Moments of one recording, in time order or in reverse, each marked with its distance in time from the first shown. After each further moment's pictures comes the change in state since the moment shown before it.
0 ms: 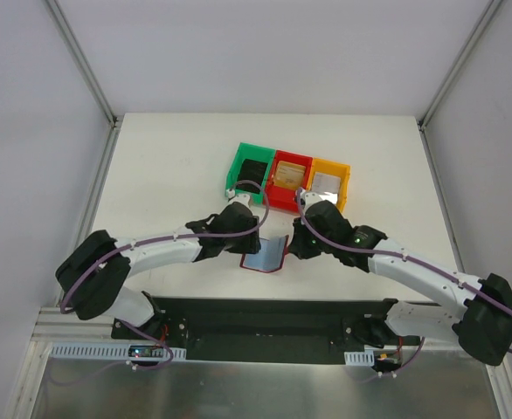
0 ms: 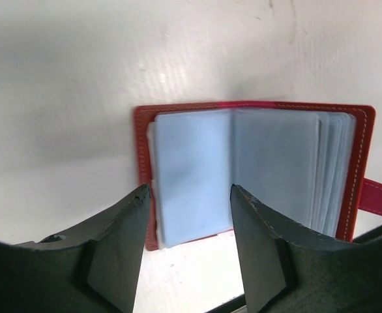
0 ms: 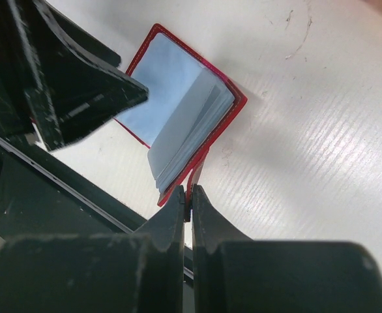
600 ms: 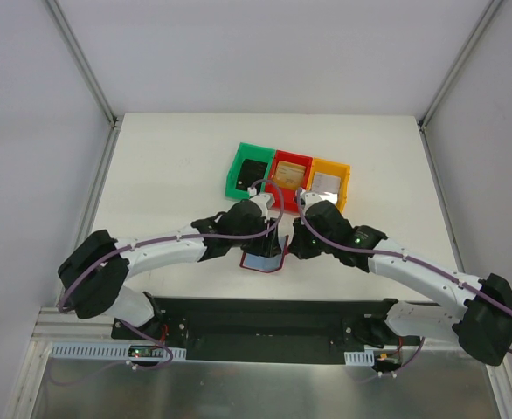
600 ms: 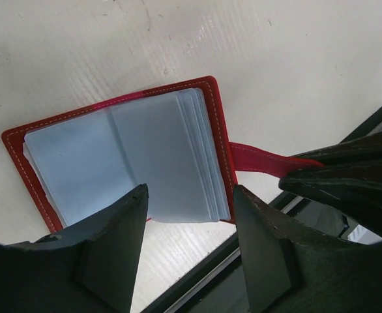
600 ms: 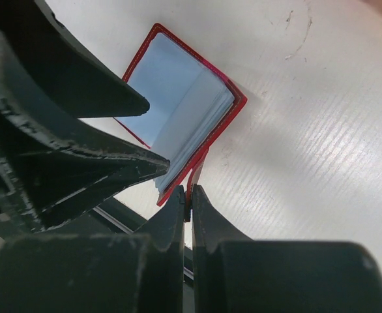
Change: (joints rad) left arm -0.044 -0.036 0.062 0.042 0.168 0.056; right arm 0.000 -0.001 0.000 0.000 0.000 -0.005
